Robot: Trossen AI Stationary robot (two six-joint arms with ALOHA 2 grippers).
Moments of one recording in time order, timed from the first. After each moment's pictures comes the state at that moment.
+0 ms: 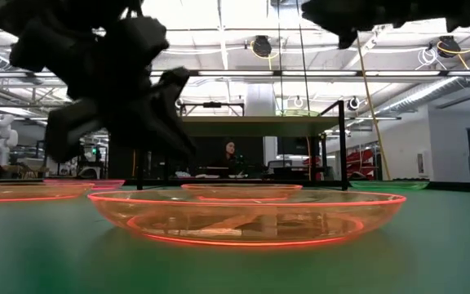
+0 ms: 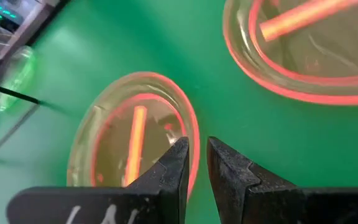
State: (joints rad) left arm -0.32 1.67 0.68 0.31 -0.26 0.50; right arm 0.11 0.96 0.47 0.49 0.21 -0.03
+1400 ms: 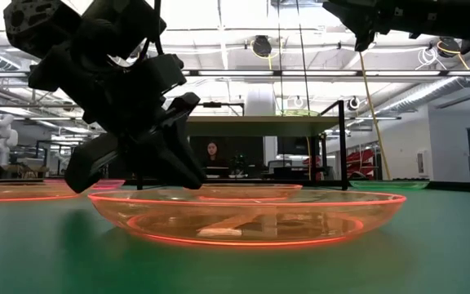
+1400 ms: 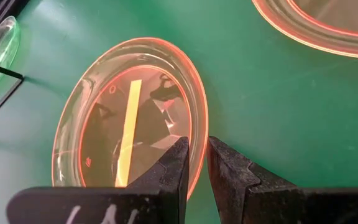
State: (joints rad) left arm -0.27 1.77 0.70 0.34 -0.25 0.50; right arm 0.11 0.89 0.27 0.89 0.21 -0.04
